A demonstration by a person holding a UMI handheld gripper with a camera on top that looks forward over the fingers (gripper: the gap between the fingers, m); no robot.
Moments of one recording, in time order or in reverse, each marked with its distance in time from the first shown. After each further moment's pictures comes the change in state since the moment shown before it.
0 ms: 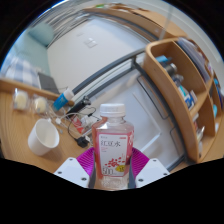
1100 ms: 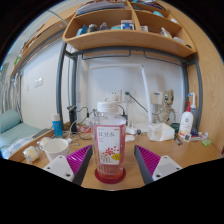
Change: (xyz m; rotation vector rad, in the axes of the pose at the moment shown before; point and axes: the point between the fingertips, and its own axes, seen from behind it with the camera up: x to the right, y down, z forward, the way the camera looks) arm -0.072 0.086 -0.019 -0.086 -0.069 0.975
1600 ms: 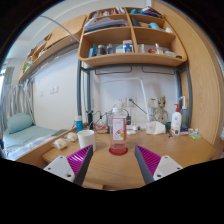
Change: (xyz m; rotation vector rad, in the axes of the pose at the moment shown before) arm -0.021 0.007 -0.173 0.057 -0.081 0.019
